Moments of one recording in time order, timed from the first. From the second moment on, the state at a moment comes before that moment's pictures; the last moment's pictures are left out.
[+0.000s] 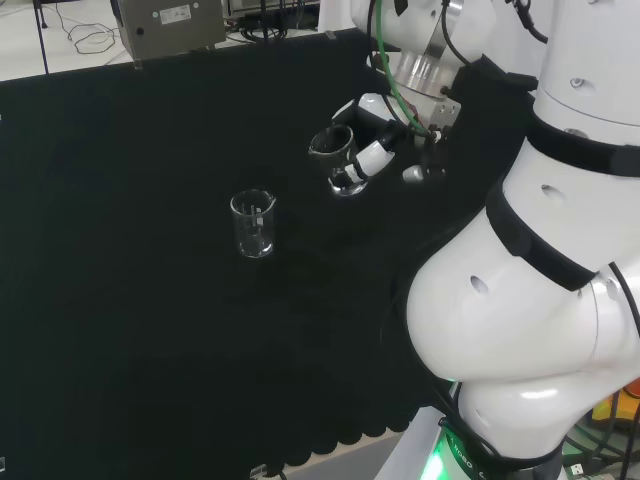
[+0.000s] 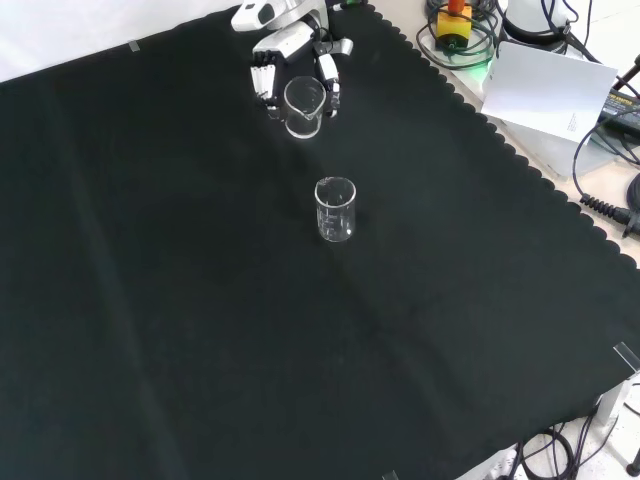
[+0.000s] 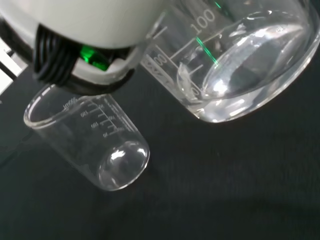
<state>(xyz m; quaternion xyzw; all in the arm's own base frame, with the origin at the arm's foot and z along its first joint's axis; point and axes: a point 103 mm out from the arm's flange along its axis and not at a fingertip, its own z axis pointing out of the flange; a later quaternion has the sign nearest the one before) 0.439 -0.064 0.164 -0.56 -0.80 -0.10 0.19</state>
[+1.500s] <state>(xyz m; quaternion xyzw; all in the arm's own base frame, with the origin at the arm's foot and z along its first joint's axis) 0.471 0.025 0.185 -0.57 -0.79 0.19 0.13</state>
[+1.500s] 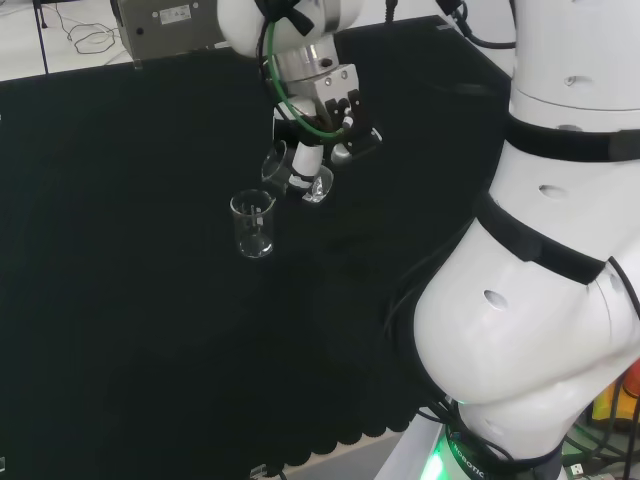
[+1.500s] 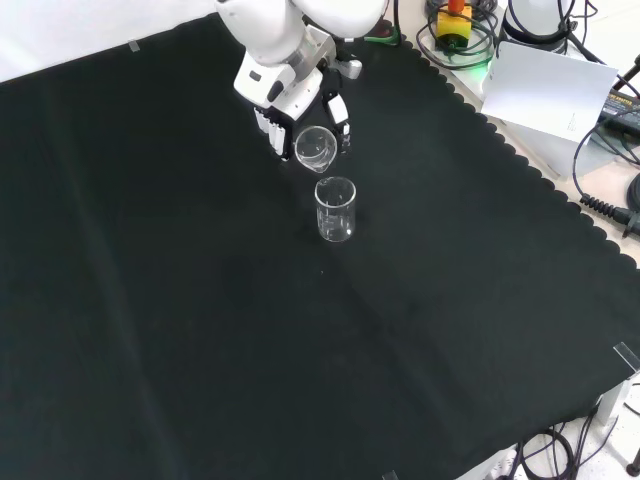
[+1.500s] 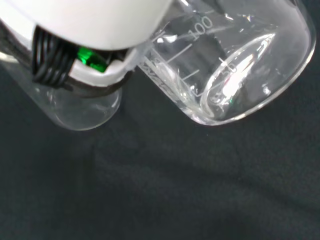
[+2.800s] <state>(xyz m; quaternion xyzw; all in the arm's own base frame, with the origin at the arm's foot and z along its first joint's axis) 0.469 0.059 0.207 -0.55 -0.76 0.34 0.05</state>
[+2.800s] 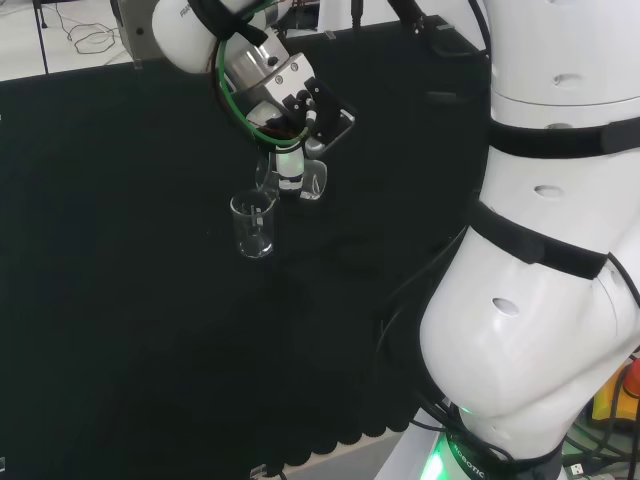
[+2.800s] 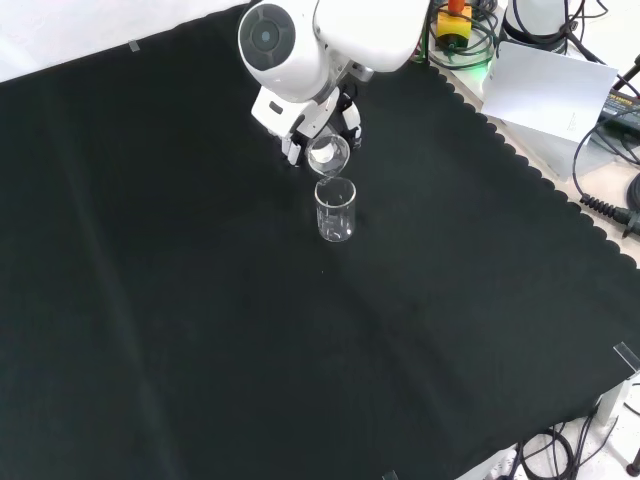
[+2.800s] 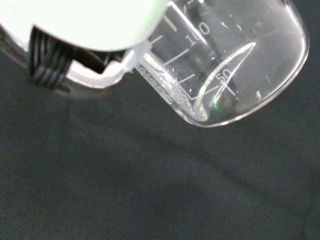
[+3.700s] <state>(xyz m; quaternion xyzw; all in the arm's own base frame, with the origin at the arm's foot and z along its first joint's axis) 0.469 0.079 0.210 -0.55 -0.73 0.41 0.02</state>
